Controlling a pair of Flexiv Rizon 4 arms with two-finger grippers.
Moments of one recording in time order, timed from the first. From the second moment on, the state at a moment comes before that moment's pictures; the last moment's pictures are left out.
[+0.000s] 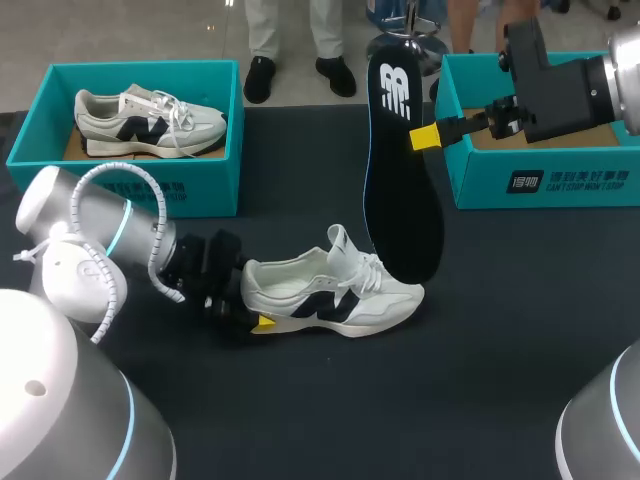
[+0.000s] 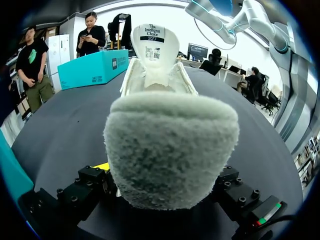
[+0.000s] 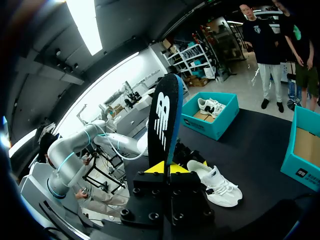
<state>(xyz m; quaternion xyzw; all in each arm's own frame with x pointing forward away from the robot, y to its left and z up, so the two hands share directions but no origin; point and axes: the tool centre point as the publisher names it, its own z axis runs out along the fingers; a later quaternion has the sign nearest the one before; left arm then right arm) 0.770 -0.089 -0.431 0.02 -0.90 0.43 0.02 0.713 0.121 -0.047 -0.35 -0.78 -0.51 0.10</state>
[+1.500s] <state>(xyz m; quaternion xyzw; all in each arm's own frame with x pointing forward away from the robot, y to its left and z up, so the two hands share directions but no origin) 0.767 -0.084 -0.422 0.04 -0.96 0.29 0.01 0.713 0.121 -0.047 -0.35 -0.78 -0.51 0.10</state>
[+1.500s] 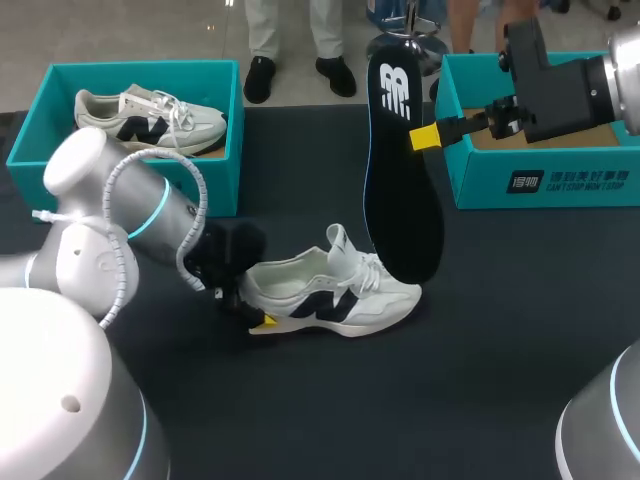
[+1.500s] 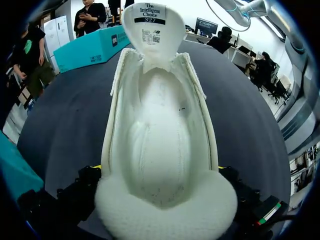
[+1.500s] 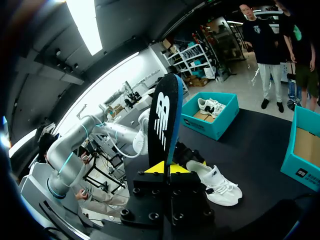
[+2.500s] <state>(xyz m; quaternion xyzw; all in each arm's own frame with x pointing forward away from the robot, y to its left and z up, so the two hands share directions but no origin) 0.774 -0.087 -0.423 0.04 -0.96 0.27 0.01 0.713 0.121 -0.047 -0.35 -0.78 -0.51 0.10</state>
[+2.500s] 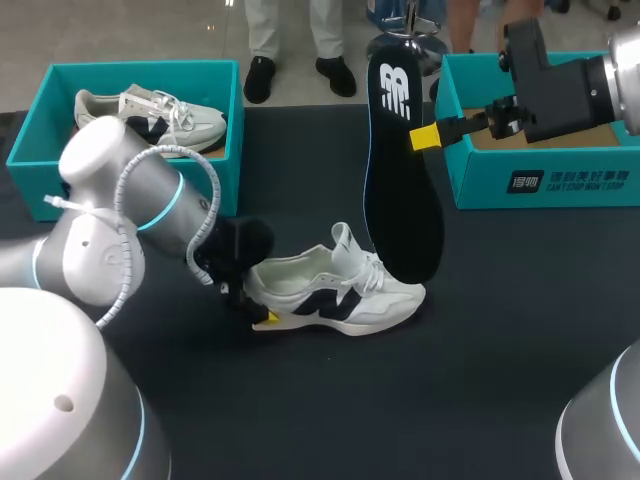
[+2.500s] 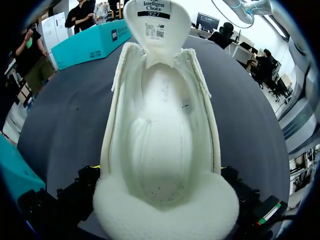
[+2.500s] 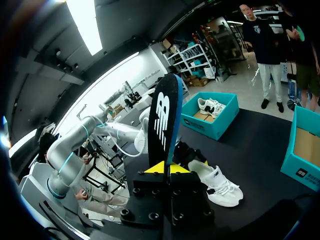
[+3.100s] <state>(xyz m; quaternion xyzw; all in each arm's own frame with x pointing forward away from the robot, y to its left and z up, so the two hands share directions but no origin) 0.778 -0.077 -0.426 0.04 -0.94 0.34 0.02 0.713 0.121 -0.047 -0.35 -0.78 -0.51 0.10</state>
